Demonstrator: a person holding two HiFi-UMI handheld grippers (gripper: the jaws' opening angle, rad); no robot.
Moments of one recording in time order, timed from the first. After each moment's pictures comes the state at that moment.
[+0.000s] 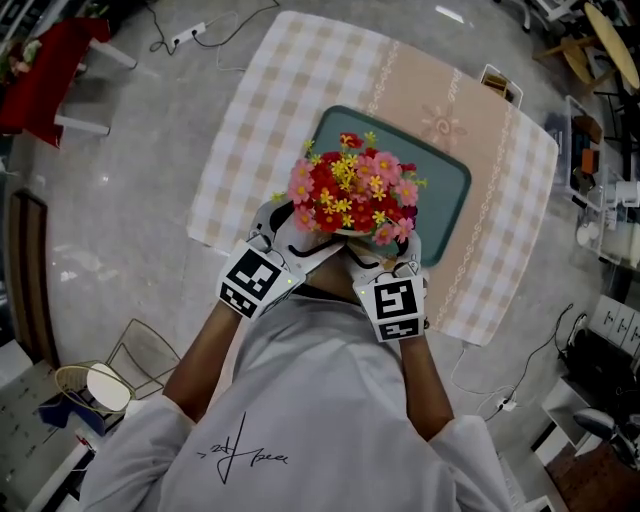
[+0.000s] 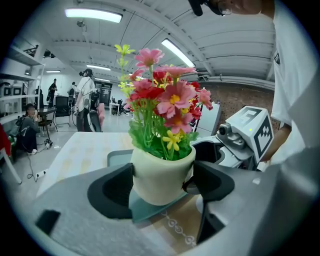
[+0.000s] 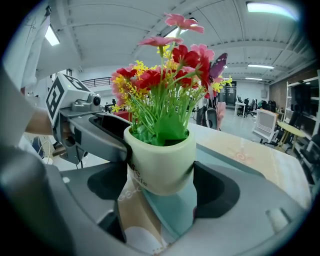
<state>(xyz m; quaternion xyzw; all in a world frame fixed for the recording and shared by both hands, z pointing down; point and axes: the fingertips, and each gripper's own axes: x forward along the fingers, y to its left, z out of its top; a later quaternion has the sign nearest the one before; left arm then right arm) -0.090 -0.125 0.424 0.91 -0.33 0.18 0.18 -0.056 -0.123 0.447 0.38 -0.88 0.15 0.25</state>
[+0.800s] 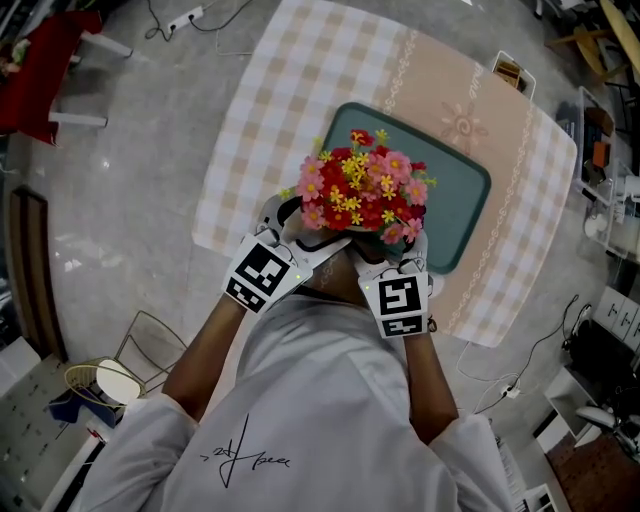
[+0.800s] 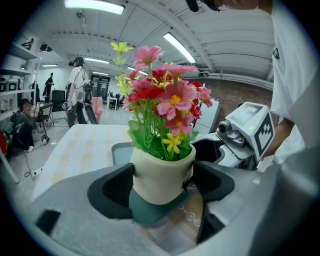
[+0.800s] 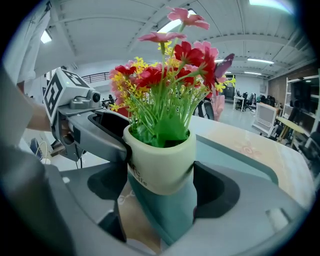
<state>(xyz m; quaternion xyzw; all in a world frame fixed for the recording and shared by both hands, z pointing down) -0.108 -0.150 0.455 0.91 -0.31 0.20 0.20 -0.075 -0.145 0.479 0.38 -0.86 0.17 0.28</state>
